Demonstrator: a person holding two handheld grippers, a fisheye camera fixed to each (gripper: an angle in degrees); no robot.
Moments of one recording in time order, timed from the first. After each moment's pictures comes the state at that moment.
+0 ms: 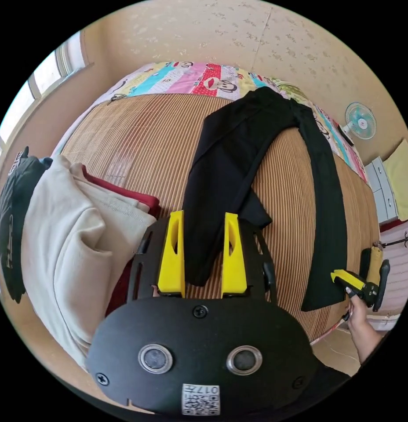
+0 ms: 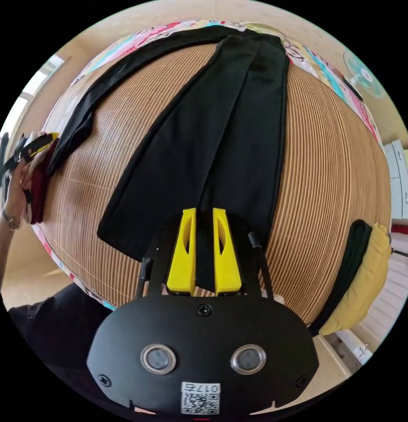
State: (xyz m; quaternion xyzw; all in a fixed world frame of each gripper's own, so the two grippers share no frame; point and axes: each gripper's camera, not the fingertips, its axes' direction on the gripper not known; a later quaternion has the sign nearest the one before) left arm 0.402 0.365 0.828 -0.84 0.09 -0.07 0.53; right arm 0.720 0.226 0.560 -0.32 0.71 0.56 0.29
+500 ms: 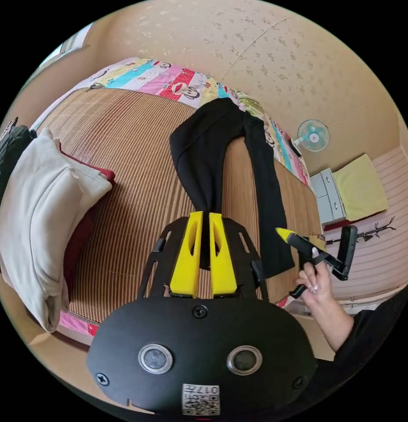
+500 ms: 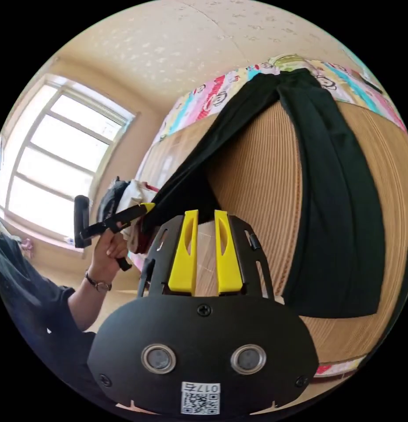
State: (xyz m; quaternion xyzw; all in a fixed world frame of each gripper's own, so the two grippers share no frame) left arm 0.318 0.247 0.824 -0.79 0.20 -0.24 0.53; right arm 0.689 0.170 0.589 -0.03 0.66 0.52 0.54
